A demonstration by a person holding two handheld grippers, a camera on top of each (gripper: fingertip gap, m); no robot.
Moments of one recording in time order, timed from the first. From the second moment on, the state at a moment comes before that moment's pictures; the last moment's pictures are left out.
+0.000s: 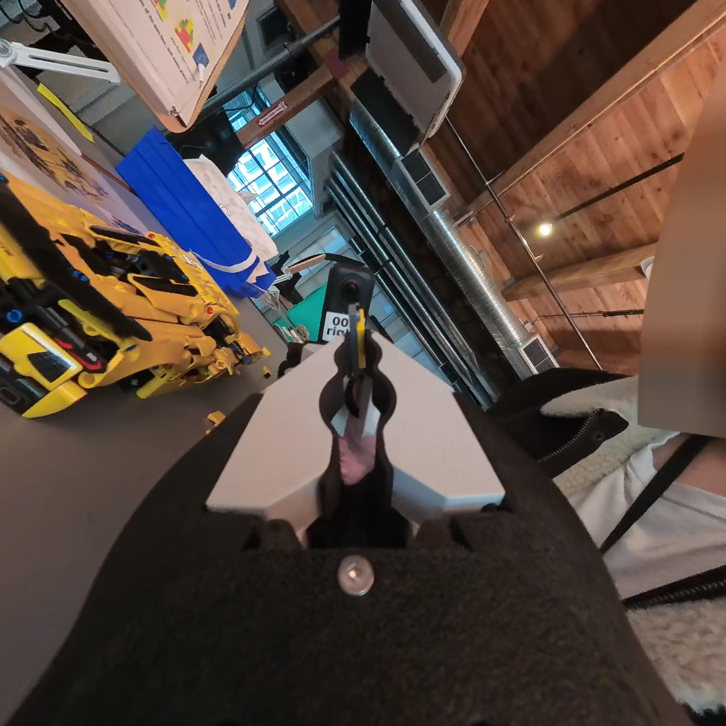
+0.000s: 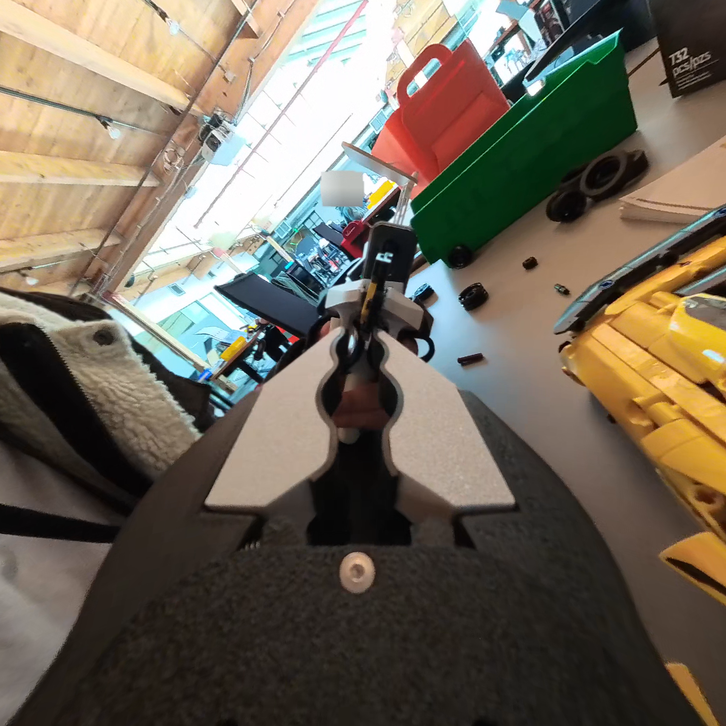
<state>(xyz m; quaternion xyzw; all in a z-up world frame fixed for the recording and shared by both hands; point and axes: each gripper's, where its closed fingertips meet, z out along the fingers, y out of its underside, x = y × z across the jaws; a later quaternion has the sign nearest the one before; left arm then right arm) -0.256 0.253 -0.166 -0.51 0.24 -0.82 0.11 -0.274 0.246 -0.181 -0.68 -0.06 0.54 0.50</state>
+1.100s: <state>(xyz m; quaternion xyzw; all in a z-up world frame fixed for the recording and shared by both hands) -0.249 0.223 -0.168 -0.50 0.32 -0.80 0.11 -0.245 0.225 -0.166 -0.65 -0.06 0.56 0.52</state>
